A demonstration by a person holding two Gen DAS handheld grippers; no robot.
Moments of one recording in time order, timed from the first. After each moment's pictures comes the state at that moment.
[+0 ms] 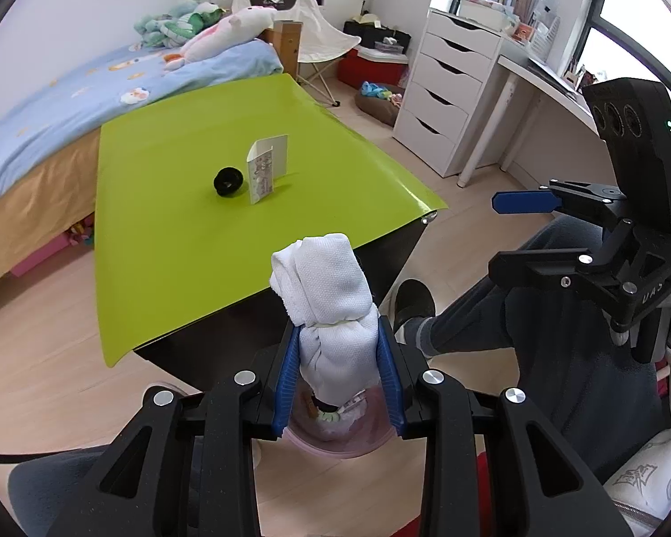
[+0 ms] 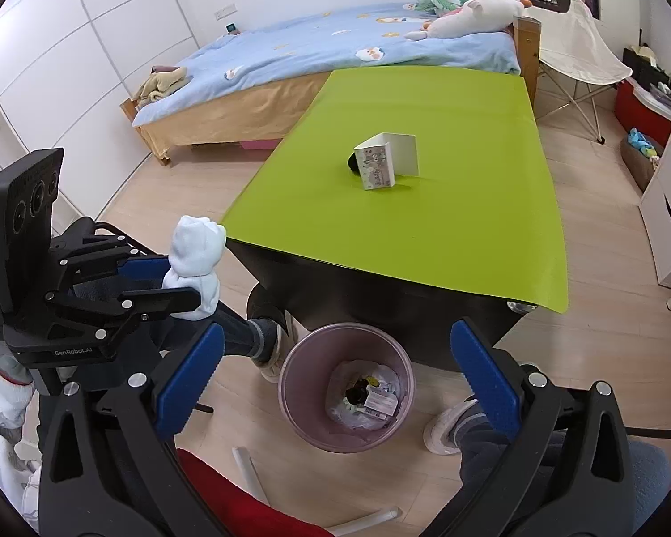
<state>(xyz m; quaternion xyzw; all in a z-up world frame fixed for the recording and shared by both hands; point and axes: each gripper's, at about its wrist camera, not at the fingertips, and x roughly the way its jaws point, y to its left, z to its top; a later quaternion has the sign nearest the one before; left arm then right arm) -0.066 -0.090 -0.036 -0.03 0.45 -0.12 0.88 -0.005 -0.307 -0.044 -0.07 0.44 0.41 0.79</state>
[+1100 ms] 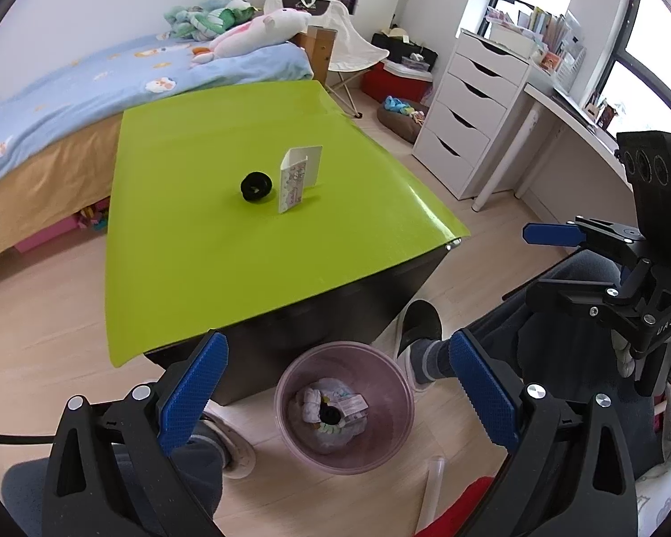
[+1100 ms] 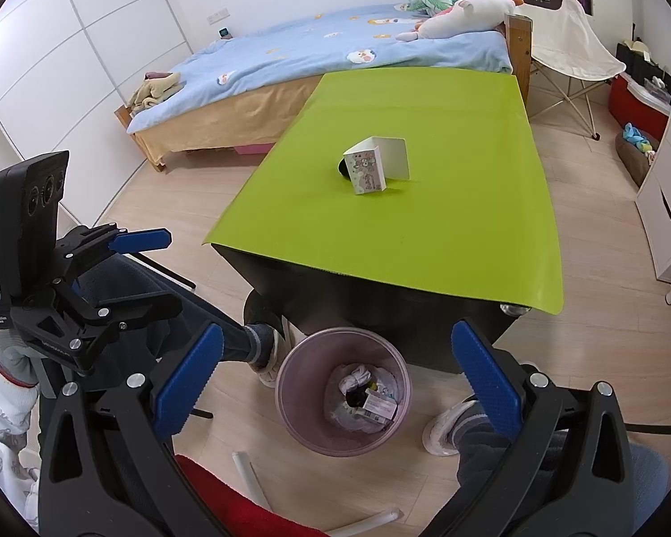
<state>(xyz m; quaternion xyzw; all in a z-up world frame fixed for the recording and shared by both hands) -0.050 -0.066 -0.038 -0.07 0.44 -0.08 0.89 0.003 -0.309 -0.049 -0.06 0.44 0.41 0.80</state>
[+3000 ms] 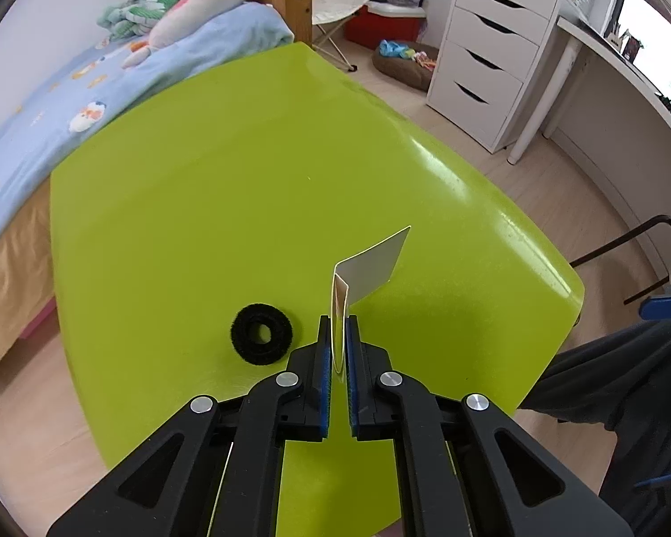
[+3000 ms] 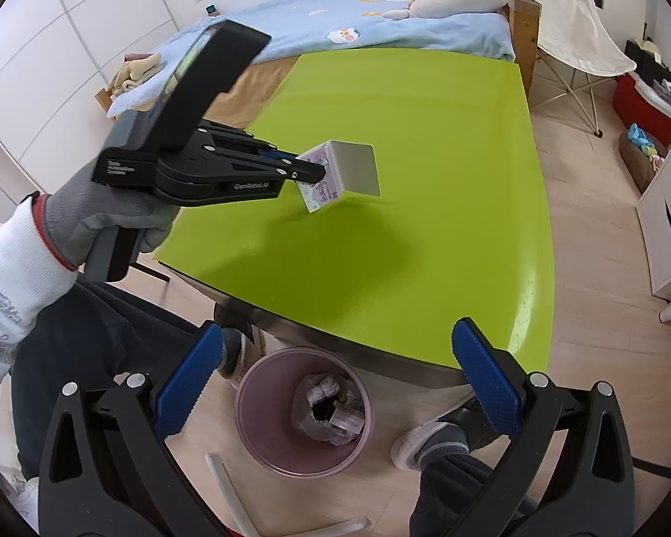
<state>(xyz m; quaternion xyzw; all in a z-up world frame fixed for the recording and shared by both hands) 0.158 -0.064 -0.085 0.04 0.52 -0.10 0.85 0.076 -0.282 -0.078 -0.10 0.47 0.40 0.78</state>
